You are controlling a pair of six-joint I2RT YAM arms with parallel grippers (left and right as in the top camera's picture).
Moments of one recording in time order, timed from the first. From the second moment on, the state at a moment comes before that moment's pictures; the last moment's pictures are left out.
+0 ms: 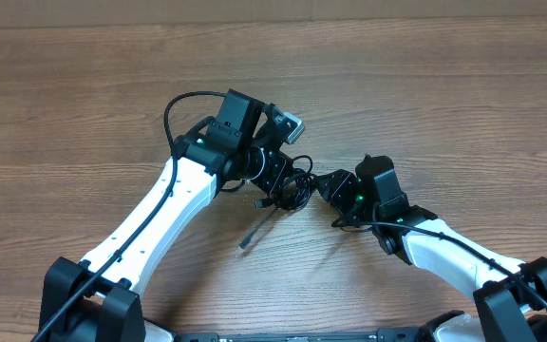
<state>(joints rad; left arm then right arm) -0.46 1.60 1.22 -0.68 0.45 0.07 0.43 1.48 0.54 0.13 -0.23 1.19</state>
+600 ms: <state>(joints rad) -0.45 1.60 1.22 -0.55 0.41 -0.12 0.43 1.48 0.54 0.12 -0.23 1.18</state>
